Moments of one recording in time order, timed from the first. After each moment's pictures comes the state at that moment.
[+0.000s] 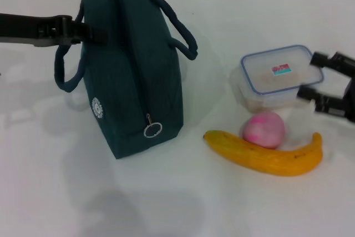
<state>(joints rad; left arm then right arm) -0.51 -2.03 0.77 1.23 2.12 1.65 -2.56 0.39 2.01 -0.76 -0.53 -1.59 -1.71 1.09</state>
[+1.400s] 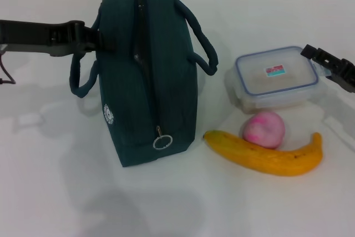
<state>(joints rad) -0.52 -2.04 0.77 1.16 2.08 1.67 -2.57 0.52 2.00 -0.65 -0.19 -1.50 -1.23 1.67</state>
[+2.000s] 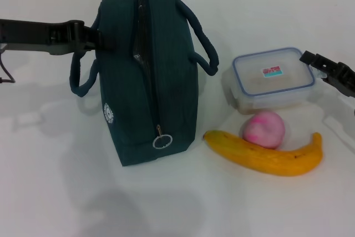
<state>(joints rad) -0.52 -2.04 0.76 1.15 2.08 1.67 -2.55 0.52 2.01 -0.66 -0.18 -1.50 -1.18 1.69</state>
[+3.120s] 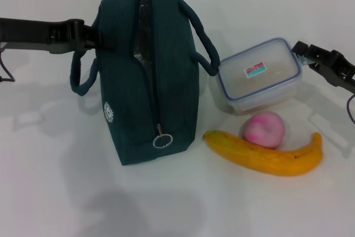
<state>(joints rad) -0.53 -2.04 0.76 1.15 2.08 1.67 -2.55 0.55 2.02 -0.67 -0.16 -1.46 -1.29 1.72</state>
